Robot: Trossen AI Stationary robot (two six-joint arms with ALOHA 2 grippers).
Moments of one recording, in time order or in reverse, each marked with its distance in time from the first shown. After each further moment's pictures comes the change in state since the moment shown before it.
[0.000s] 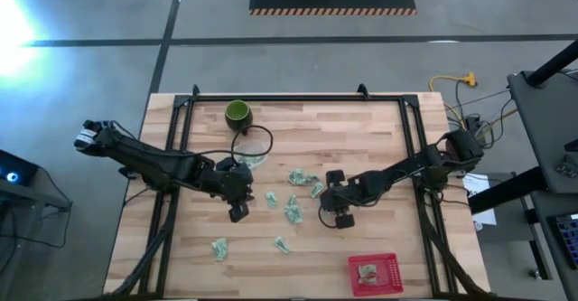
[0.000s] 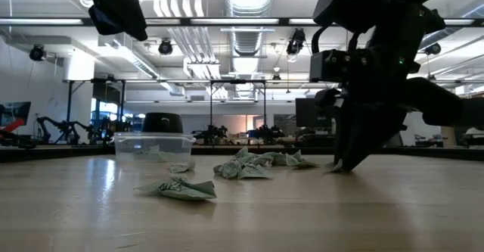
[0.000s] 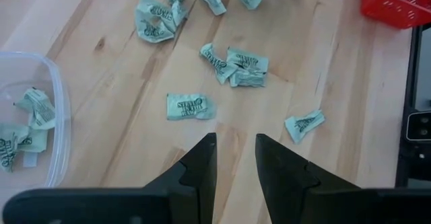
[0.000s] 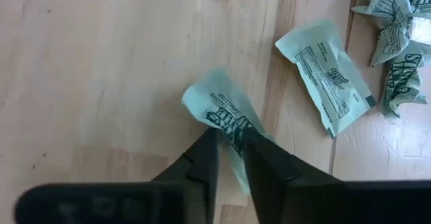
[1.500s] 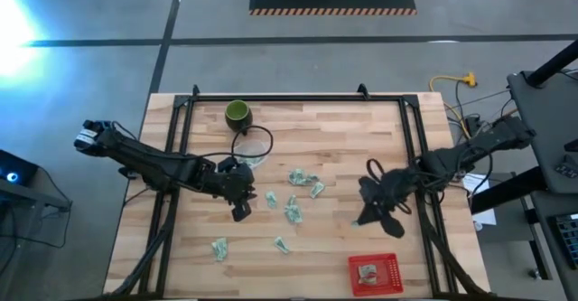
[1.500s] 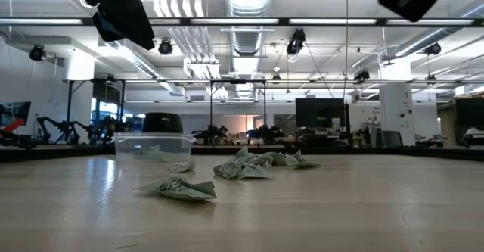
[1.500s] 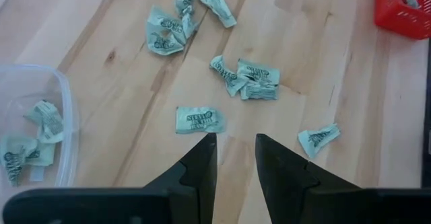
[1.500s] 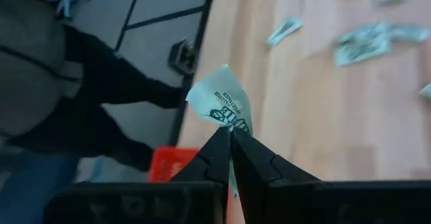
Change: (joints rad) left arm 0.000 0.001 -0.053 0.078 -0.065 0.018; right arm 0.163 -0.655 0.000 -0.153 -0.373 0.479
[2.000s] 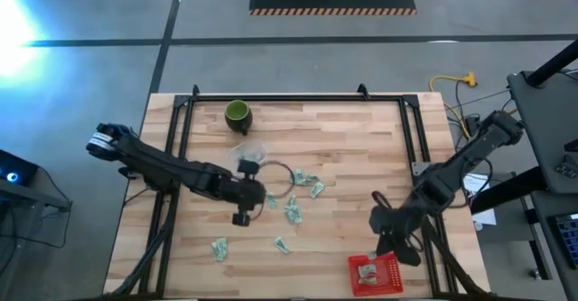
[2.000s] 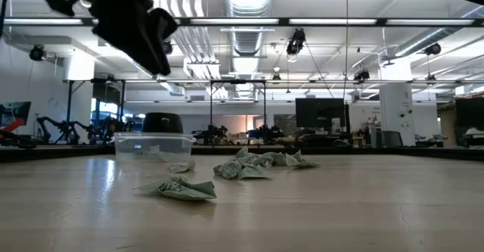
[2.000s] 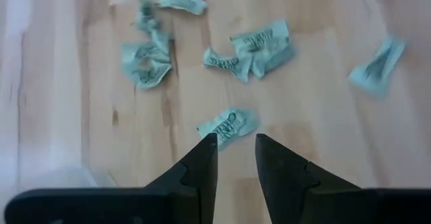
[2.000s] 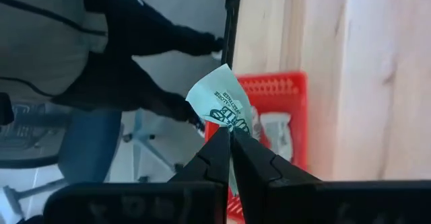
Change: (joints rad) left arm 0.003 0.168 0.000 0.080 -0.012 0.616; right arm 0.279 0.098 0.000 0.004 0.012 0.298
